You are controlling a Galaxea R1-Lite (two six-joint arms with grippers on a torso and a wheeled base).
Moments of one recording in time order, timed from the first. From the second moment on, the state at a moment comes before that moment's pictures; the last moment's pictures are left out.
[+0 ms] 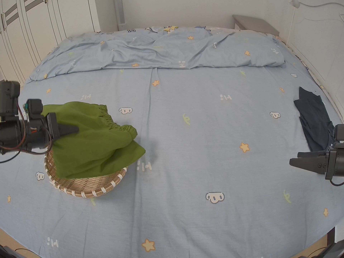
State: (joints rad) left arm 0.01 1.45 -0.92 -0.06 -0.48 -0.31; right arm 0.13 1.15 -0.68 0.04 0.60 0.14
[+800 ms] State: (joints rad) left arm 0.08 1.80 -1.14 0.36 -0.39 -0.46; right arm 0.14 1.14 -0.67 0.04 0.60 0.13
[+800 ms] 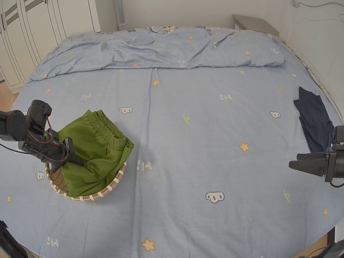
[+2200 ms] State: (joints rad) left arm -0.15 0.86 -0.82 0.55 0.03 -0.56; right arm 0.11 0.64 -0.39 0.05 0.52 0.08
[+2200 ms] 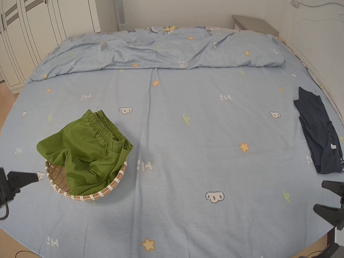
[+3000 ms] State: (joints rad) left arm -0.01 0.08 -0.15 0.13 0.08 -0.31; right arm 0.02 0.10 -0.13 0.12 0.49 0.14
